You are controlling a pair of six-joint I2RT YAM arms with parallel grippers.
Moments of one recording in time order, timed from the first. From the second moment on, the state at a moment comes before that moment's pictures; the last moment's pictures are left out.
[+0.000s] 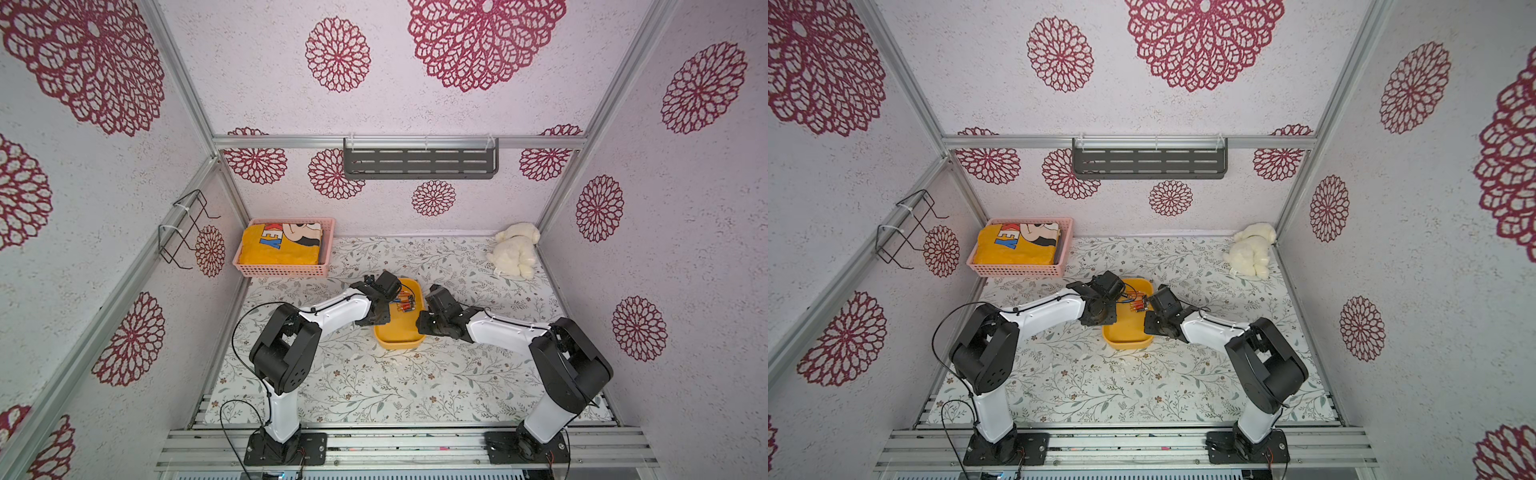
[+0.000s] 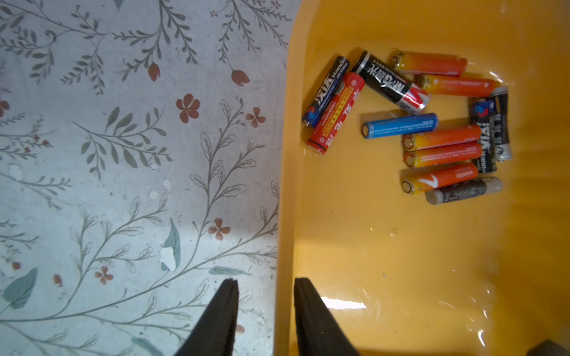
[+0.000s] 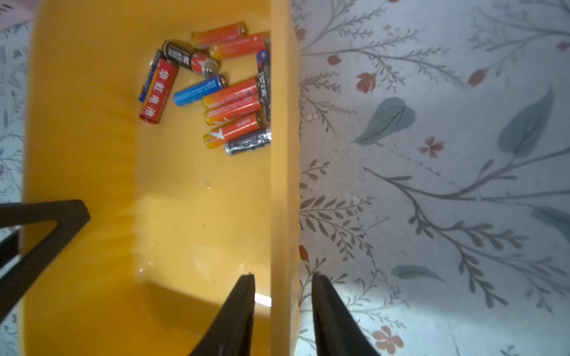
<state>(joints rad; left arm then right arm) -0.64 1.90 1.34 -0.70 -0.28 -0.72 0.67 1.67 0.95 -0.23 0.01 0.66</state>
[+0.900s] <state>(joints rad) -0.63 2.32 2.09 -0.98 -0.26 -0.48 0.36 1.32 0.56 0.41 -0.33 0.37</state>
